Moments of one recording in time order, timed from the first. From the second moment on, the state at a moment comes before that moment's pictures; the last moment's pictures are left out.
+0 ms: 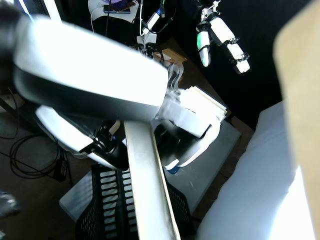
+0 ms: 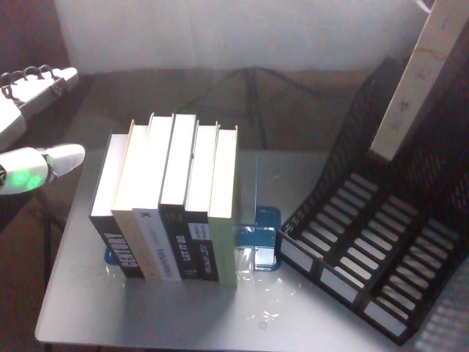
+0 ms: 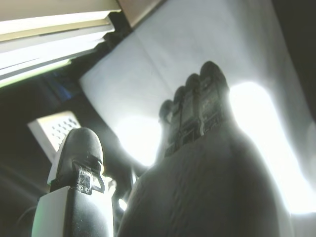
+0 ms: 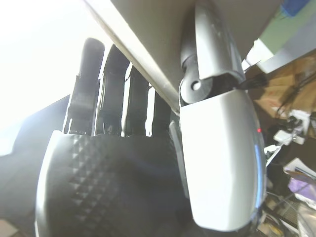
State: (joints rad) left arm 0.98 -1.03 1.34 -0.33 -0.98 0.52; right arm 0.39 -0.82 1.08 -2.59 0.38 0.88
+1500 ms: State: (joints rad) left arm 1.05 -1.03 1.32 -0.39 -1.05 0.51; right arm 0.07 -1.01 1.17 -2.29 0.22 0.68
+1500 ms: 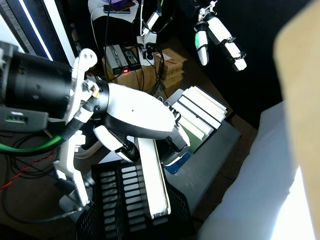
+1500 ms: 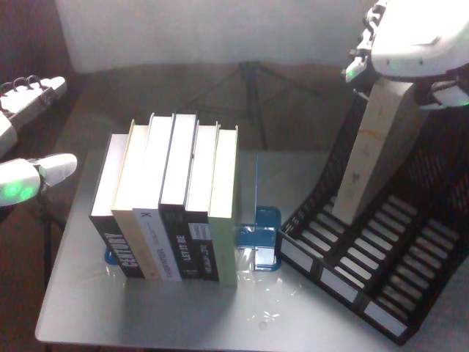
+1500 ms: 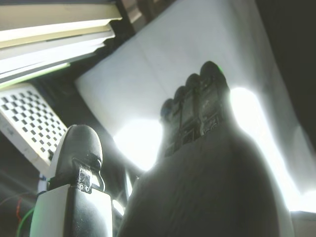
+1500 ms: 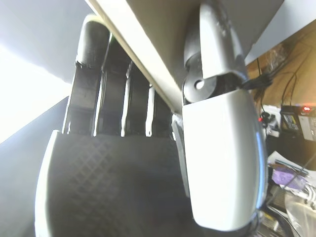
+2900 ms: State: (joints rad) left arm 1.08 -1.04 1.32 -0.43 -1.08 0.49; right arm -0.07 -1.16 1.33 -1.92 0.08 0.36
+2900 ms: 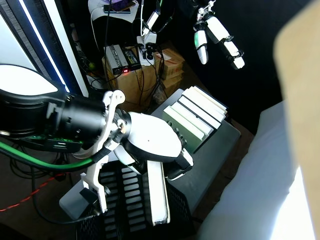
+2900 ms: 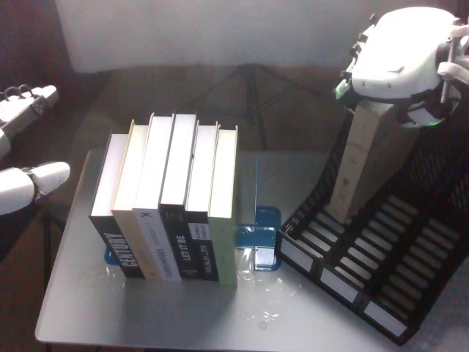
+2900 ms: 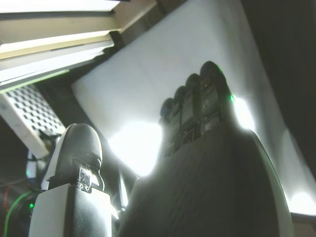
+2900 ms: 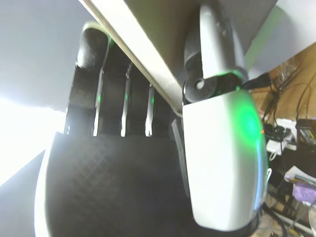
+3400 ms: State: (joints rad) left arm 1.08 -1.05 1.33 -0.43 -1.09 0.48; right arm -0.12 -1.22 1.42 -1.90 0.05 0.36
